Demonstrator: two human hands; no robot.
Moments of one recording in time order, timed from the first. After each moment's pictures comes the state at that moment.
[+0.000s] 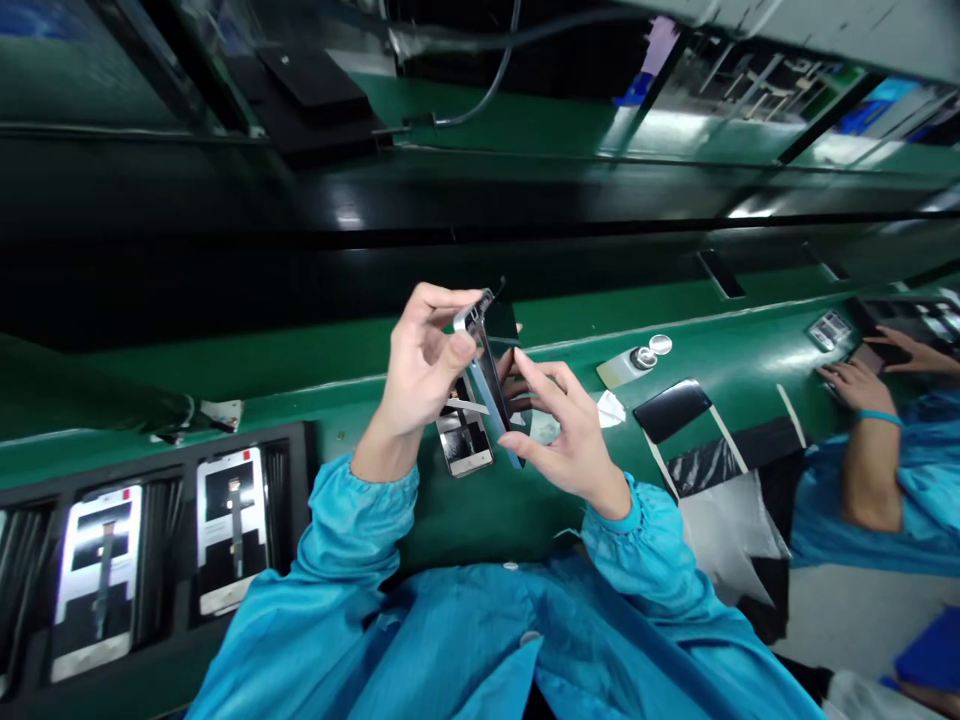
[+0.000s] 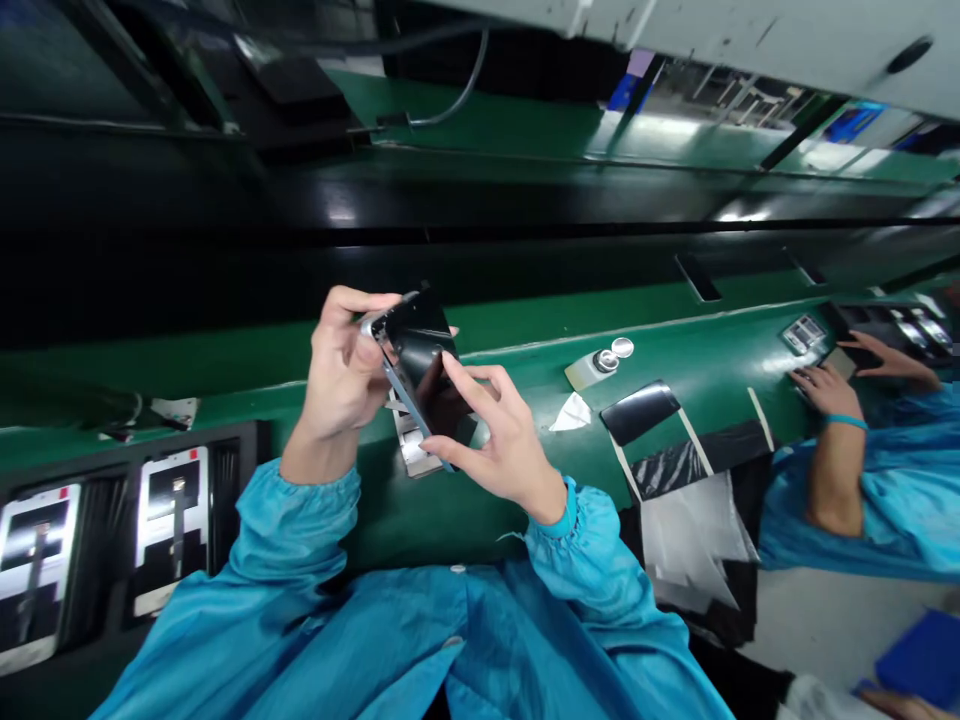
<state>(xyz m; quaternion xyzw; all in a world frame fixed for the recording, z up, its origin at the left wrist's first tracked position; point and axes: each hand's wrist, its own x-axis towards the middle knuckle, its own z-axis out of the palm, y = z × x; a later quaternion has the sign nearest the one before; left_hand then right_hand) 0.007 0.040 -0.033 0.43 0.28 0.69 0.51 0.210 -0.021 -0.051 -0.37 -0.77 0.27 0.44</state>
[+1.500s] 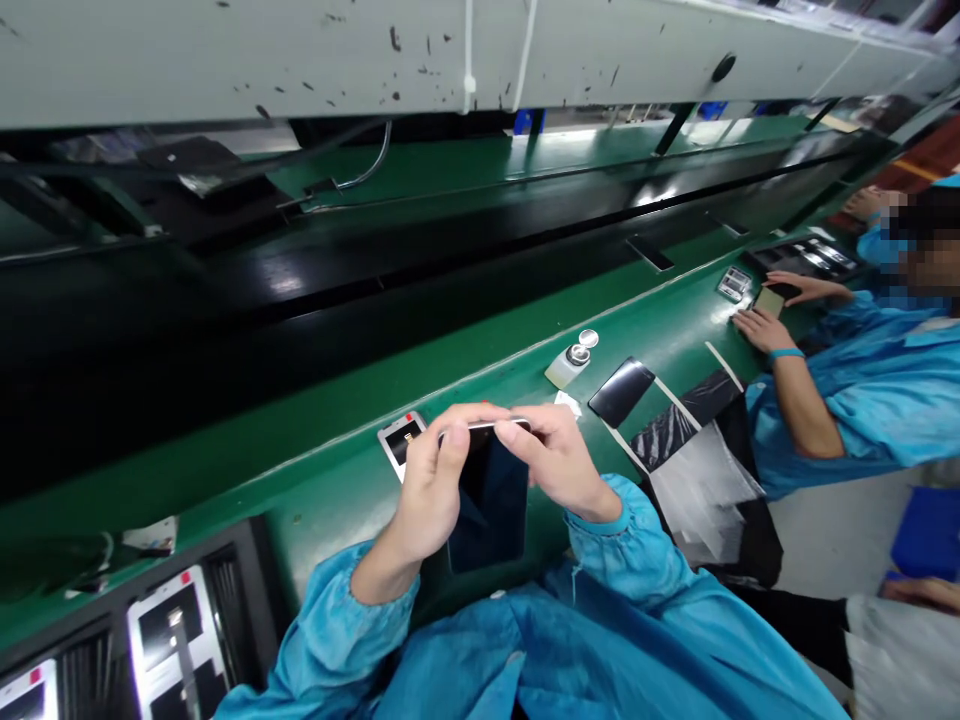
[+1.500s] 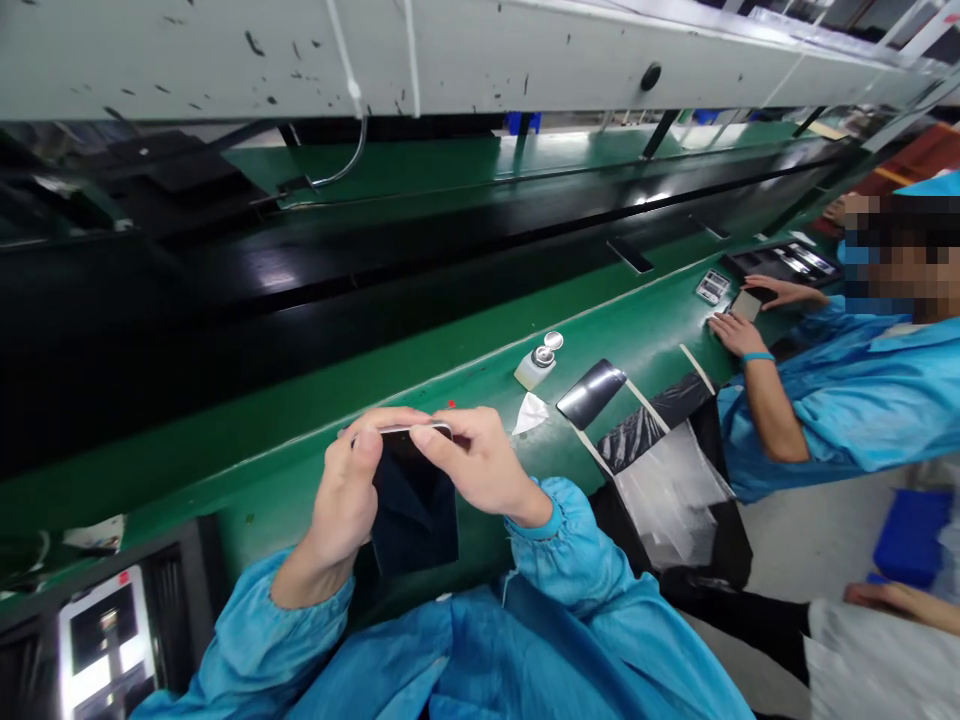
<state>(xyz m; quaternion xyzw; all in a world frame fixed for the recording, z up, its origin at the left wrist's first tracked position) 0.051 -0.015 -0.020 0.58 0.33 0.54 0.51 0.215 -0.026 -0.017 -0.42 -0.58 0.48 0.50</state>
